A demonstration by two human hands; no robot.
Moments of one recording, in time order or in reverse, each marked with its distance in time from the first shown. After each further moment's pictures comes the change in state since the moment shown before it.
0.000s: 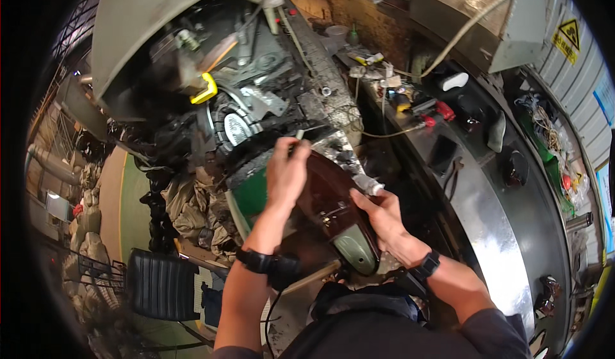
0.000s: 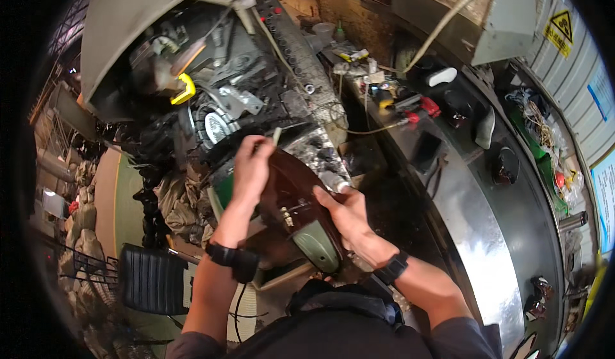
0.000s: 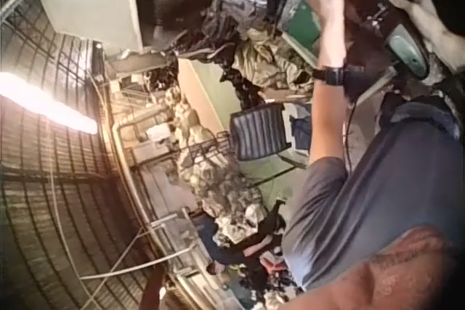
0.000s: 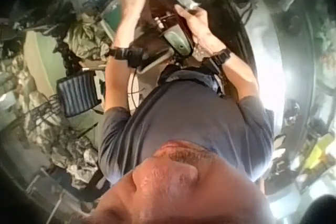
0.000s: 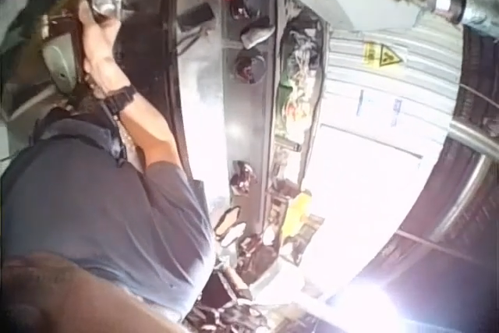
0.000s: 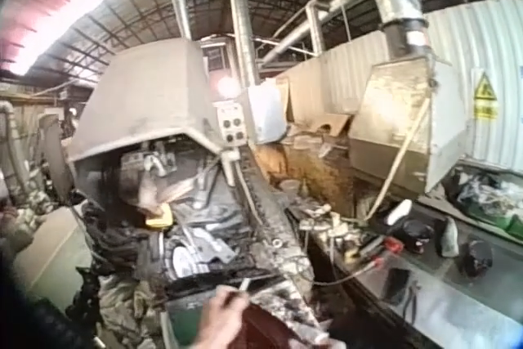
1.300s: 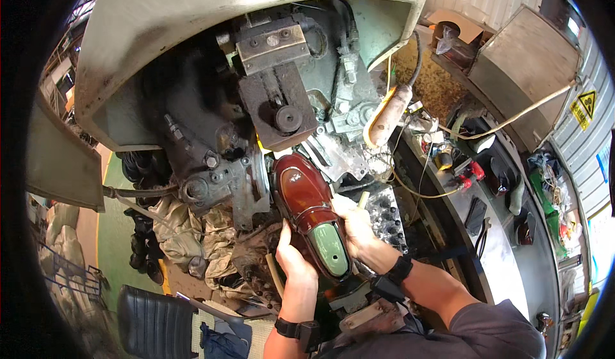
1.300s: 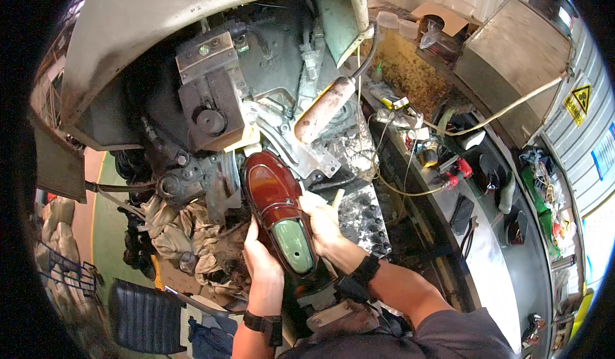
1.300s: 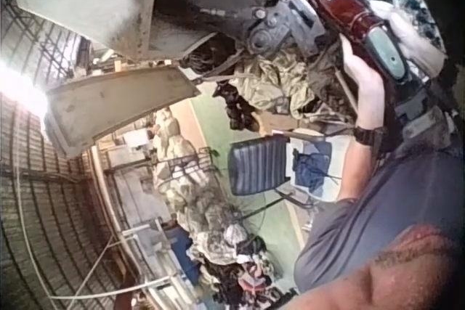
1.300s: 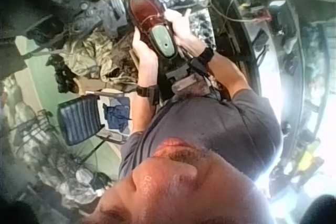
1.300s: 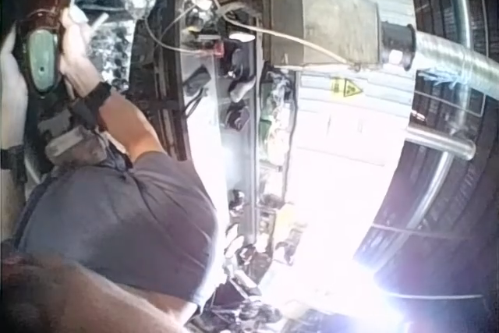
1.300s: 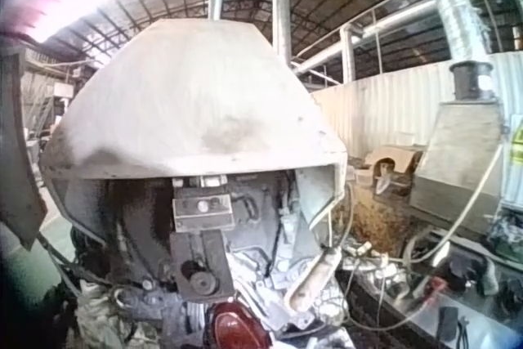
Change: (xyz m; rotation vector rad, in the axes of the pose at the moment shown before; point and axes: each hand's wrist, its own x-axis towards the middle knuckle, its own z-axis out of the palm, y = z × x) left_hand 0.090 -0.107 -0.104 -1.518 0.252 -0.683; right_hand 0.203 0.074 0.229 0.386 -0.122 0.132
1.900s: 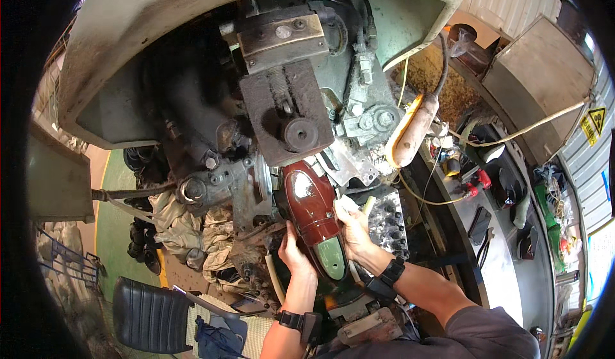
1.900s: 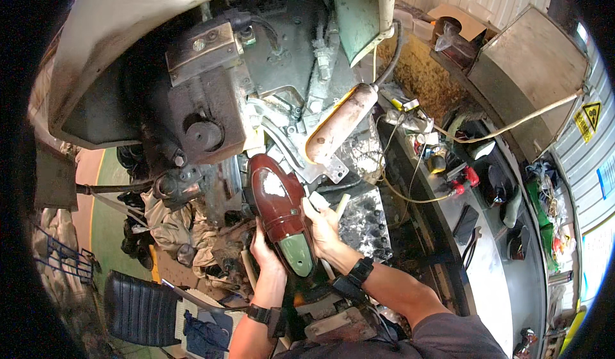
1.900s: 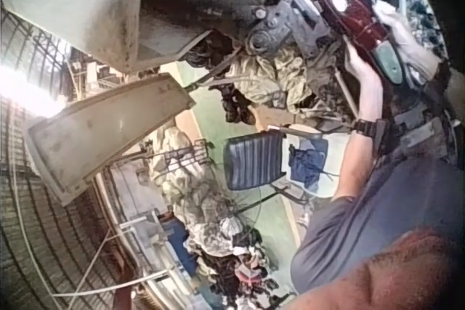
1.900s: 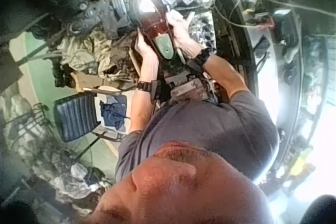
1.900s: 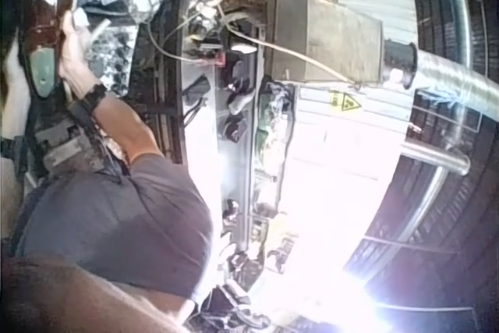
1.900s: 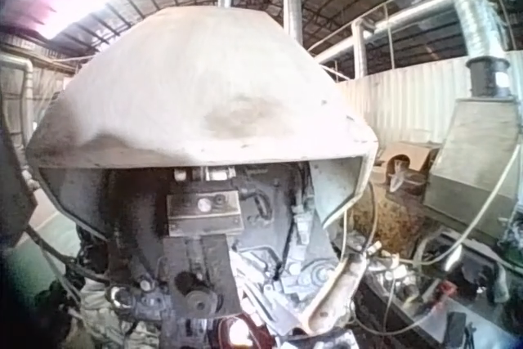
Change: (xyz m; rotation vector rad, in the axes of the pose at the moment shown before) left_hand 0.053 -0.026 -0.049 0.150 0.080 0.216; right_hand 0.036 0.028 -0.035 0.031 -0.060 -0.109
